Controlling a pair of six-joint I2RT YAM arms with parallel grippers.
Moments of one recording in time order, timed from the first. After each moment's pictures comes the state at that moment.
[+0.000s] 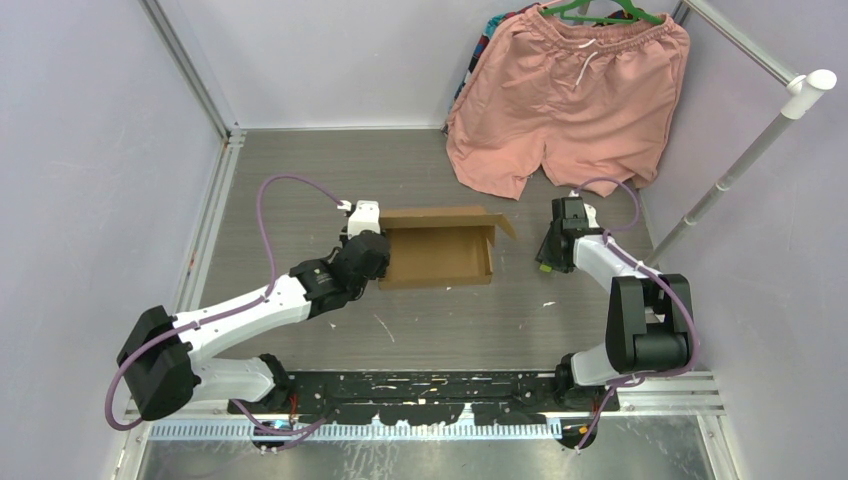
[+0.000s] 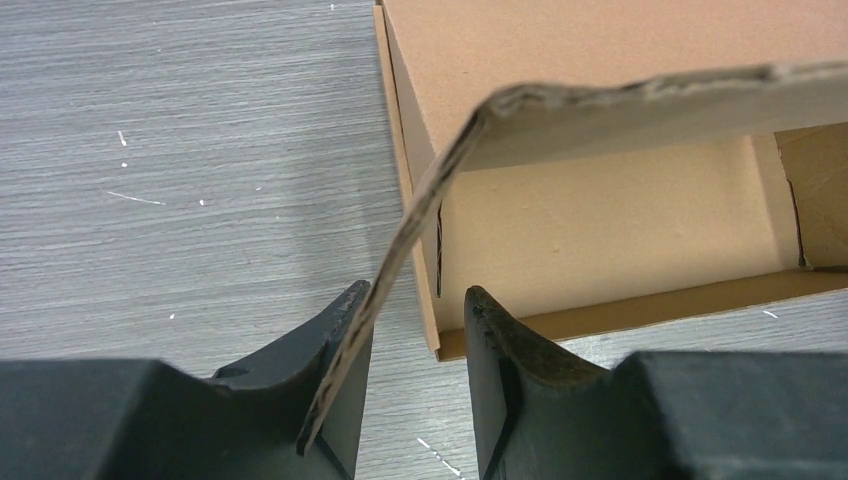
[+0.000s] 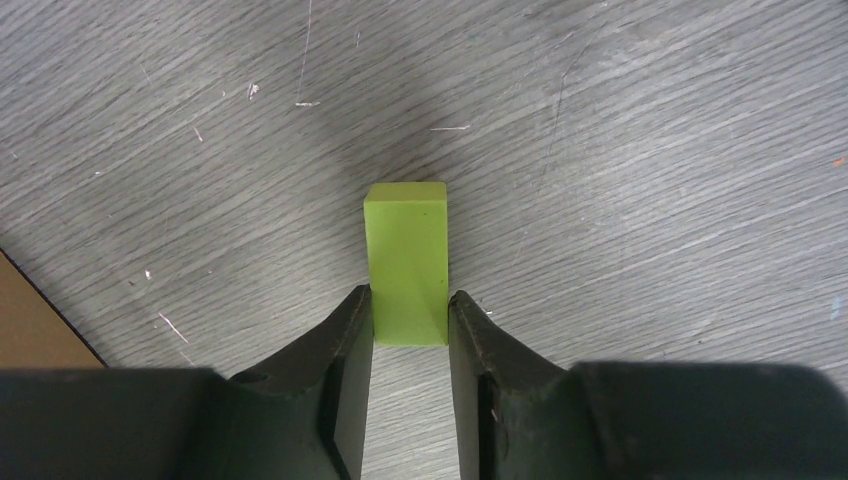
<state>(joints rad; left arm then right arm) -0.90 1.22 0.81 -0.28 -0.62 -0.52 0.03 1.45 0.76 -0.37 0.16 0.46</state>
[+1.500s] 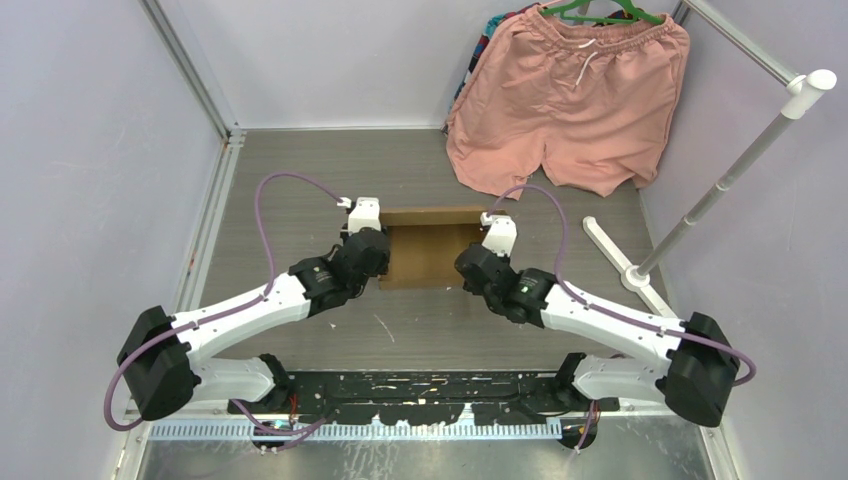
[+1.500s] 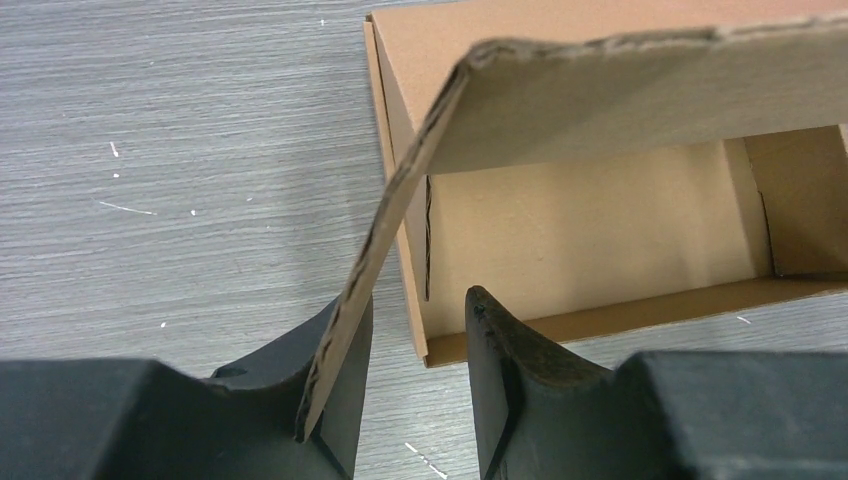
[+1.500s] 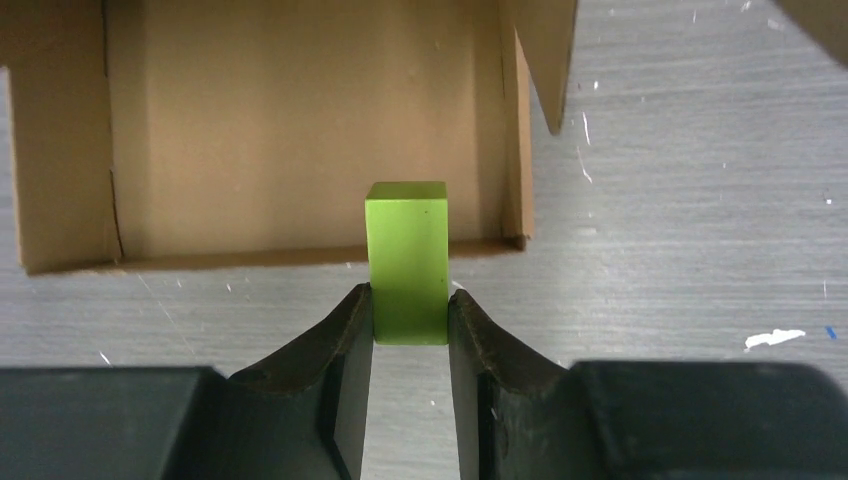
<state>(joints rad) -0.90 1.22 0.84 -0.28 -0.61 -0.53 0.93 1.13 0.74 -0.47 0.60 0.78</state>
